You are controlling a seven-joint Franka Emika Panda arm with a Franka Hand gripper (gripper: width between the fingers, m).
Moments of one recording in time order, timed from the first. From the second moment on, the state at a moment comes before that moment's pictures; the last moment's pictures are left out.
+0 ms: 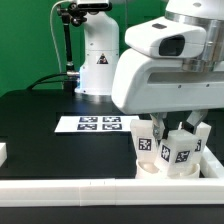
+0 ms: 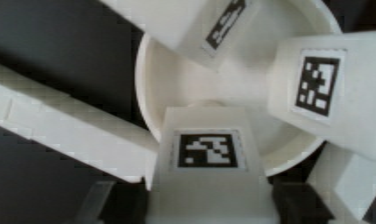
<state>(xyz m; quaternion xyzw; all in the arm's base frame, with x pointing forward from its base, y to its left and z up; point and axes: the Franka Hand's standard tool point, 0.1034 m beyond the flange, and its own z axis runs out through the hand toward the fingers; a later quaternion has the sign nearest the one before) 0.655 0.067 0.088 0.99 0.12 -0.05 0.05</state>
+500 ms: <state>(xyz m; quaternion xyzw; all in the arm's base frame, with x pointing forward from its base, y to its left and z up) 0.658 0.070 0.087 0.99 -0.13 0.00 0.05</state>
